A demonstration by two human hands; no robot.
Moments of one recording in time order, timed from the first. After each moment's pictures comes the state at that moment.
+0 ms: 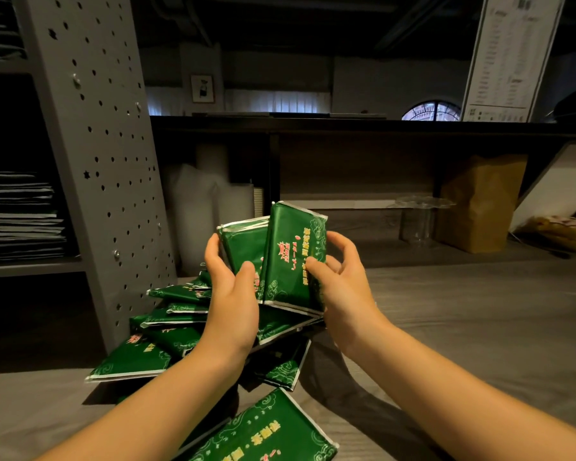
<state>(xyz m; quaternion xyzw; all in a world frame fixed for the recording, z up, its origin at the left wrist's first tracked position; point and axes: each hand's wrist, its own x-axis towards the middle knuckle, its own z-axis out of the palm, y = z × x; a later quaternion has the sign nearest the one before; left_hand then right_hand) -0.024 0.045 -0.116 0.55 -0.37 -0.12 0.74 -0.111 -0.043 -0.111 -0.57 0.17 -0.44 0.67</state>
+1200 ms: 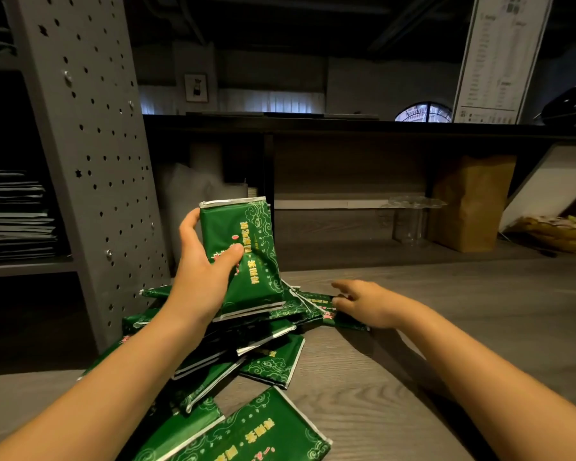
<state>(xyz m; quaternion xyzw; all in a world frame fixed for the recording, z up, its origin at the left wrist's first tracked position) 0.002 0.056 -0.094 0.57 -0.40 -0.10 0.71 -0.144 -0.130 -0.125 -0.93 0.34 -0.03 0.15</state>
